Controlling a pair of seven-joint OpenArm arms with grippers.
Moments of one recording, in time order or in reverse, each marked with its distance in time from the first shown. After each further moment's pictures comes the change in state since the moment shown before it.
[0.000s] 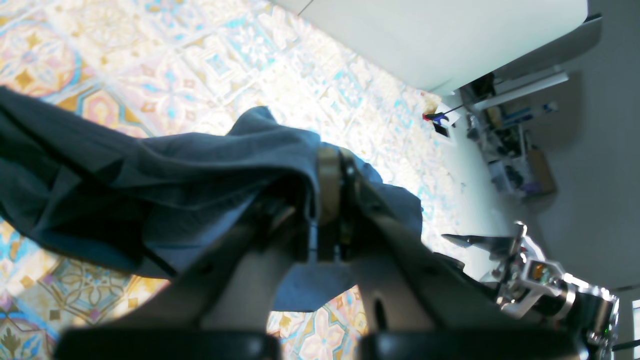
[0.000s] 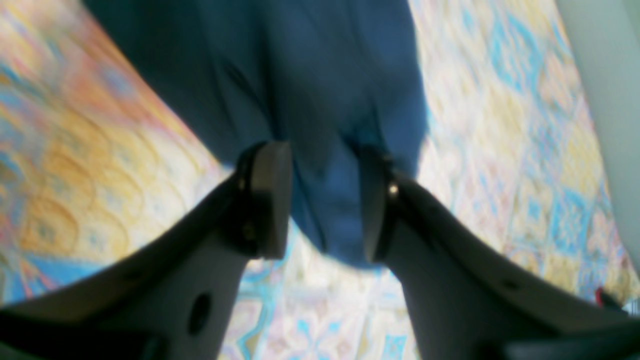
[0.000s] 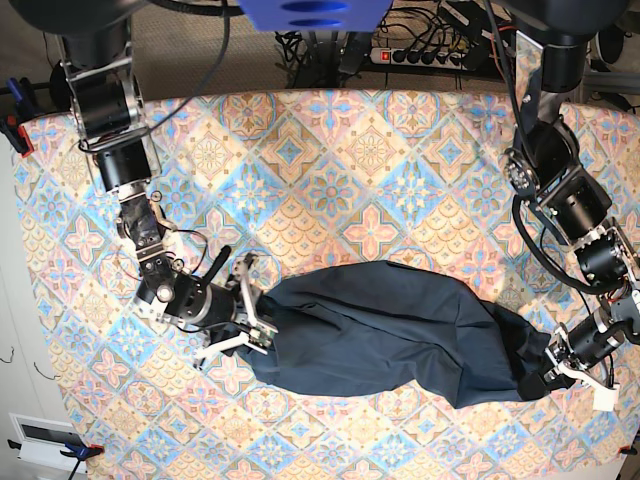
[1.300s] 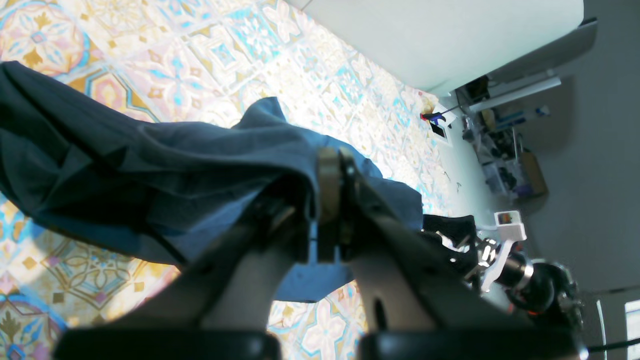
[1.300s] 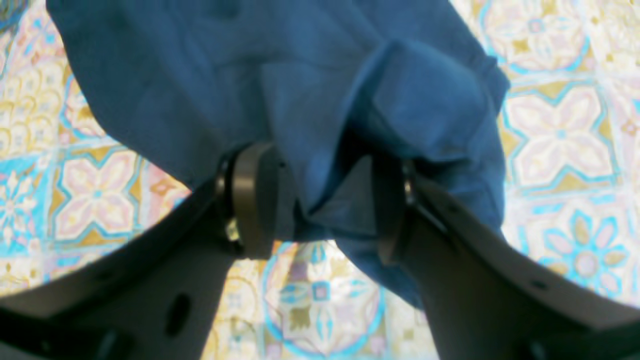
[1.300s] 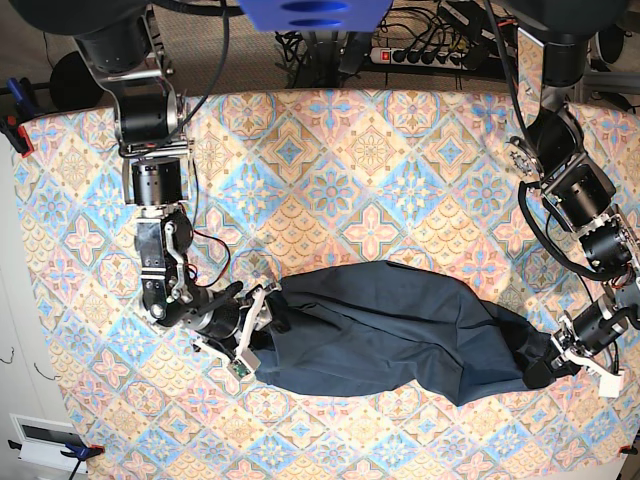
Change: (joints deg) left arm 2.6 -1.5 0.0 0.0 -3.1 0.0 -0.2; right arm 1.9 -11.7 17.2 -20.0 11.0 -1.0 -2.1
